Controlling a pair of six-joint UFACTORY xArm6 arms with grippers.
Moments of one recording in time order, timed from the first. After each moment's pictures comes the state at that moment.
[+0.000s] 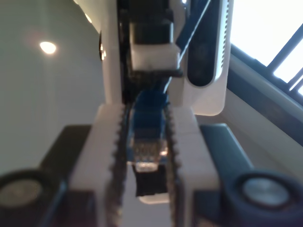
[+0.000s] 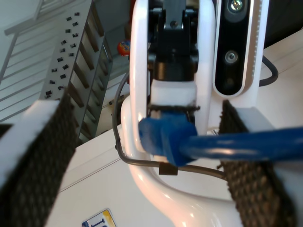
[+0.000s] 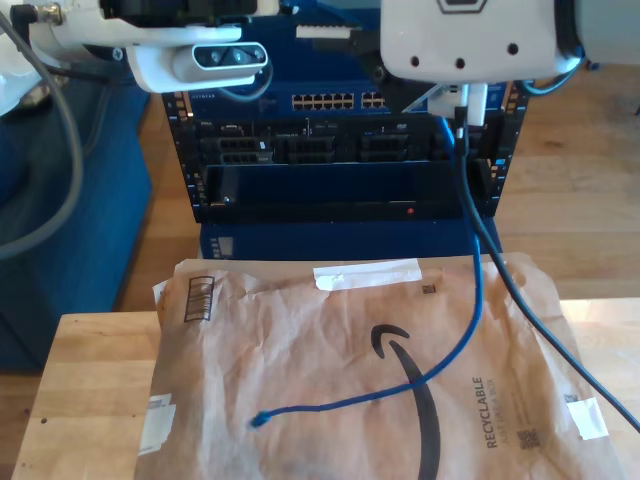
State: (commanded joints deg) left arm 10.7 8.4 -81.6 -96.7 134.0 -108.9; right arm 32.7 -40.5 -53.4 41.9 28.4 70.5
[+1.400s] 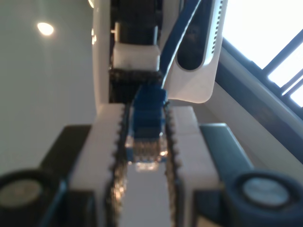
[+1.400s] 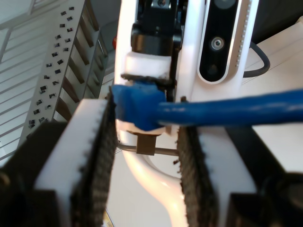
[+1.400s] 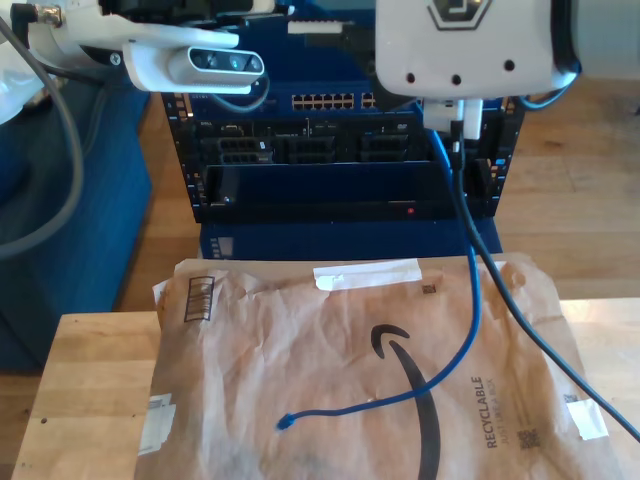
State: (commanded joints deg) left arm 10.9 8.9 -80.7 -97.7 134.1 -114.2; right arm 33.7 -41.5 -52.3 41.9 28.8 70.6
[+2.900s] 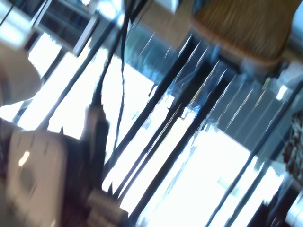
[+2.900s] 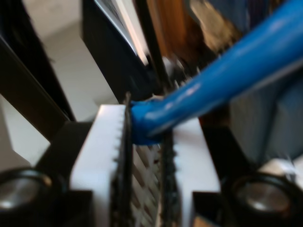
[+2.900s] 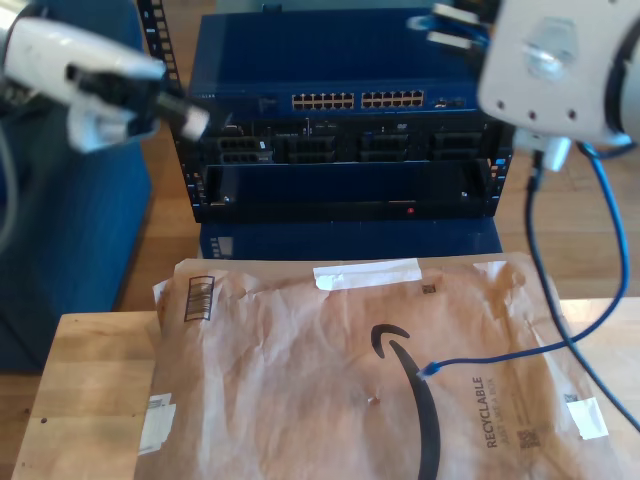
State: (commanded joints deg) left arm 19.8 4.5 -86.1 -49.0 118.8 -102.5; right arm 23.0 -48.4 -30.4 35.6 2.3 76.6
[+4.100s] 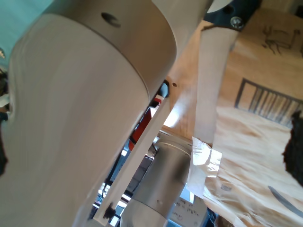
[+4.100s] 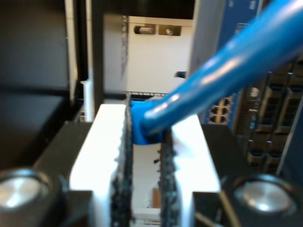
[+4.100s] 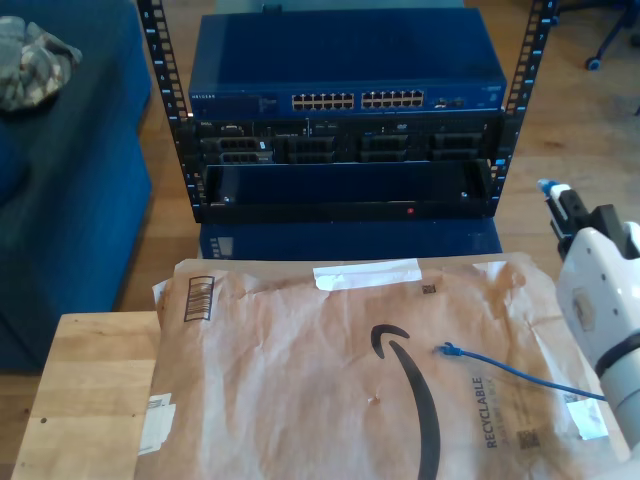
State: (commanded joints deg) left arm 53.7 -24.0 -34.0 -1.6 107.3 -42.9; right arm 31.3 -34.3 0.4 32.7 -59.3 66.7
